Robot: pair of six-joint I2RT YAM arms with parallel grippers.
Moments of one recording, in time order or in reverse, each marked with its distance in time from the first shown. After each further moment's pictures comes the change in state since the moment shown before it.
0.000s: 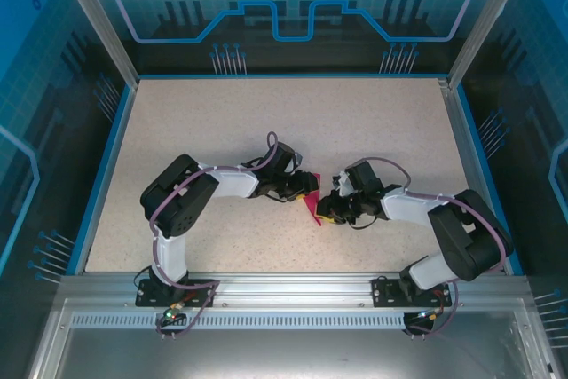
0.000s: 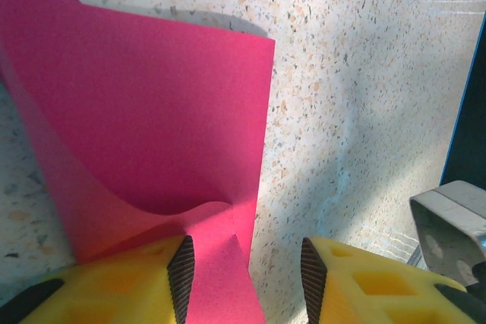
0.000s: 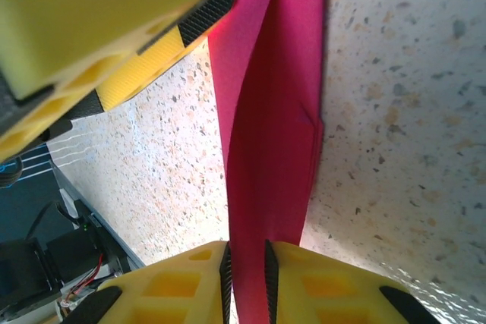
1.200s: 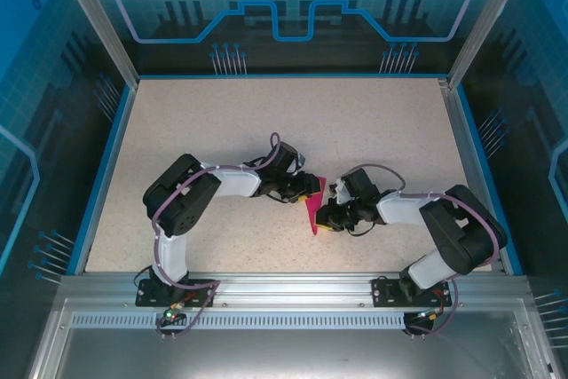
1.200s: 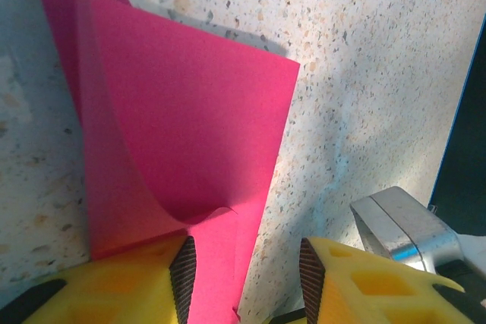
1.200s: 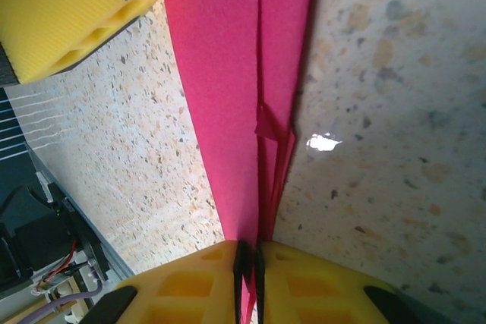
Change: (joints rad) left arm -0.008 0.018 0.029 -0.034 0.033 0.003; right arm 0.045 0.049 -0.050 0.062 -0.005 -0.009
